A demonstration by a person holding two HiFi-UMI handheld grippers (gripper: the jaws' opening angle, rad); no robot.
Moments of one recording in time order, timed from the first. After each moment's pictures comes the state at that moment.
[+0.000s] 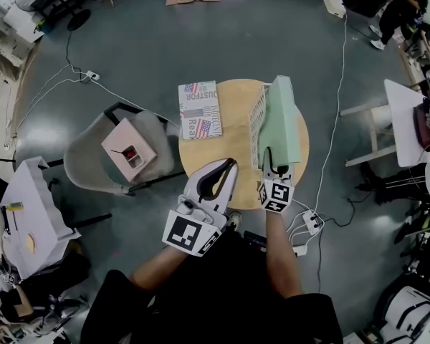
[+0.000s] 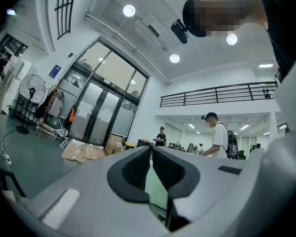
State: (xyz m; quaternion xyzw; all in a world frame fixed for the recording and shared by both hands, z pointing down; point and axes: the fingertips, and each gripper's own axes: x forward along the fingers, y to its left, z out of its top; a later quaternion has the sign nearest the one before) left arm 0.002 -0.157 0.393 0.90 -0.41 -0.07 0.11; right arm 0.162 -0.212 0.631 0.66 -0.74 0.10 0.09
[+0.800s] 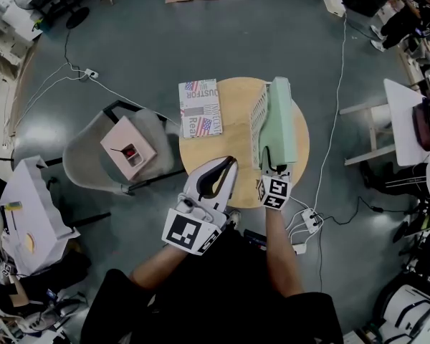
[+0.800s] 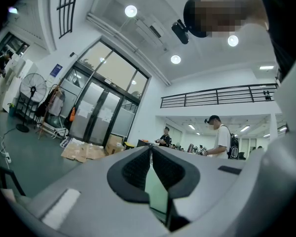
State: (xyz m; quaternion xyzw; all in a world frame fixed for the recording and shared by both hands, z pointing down) left arm -0.008 -0.160 0.398 0.90 -0.41 -0.08 0.12; right arm 0.154 -0.214 0.656 0.66 -0.73 0.12 0.13
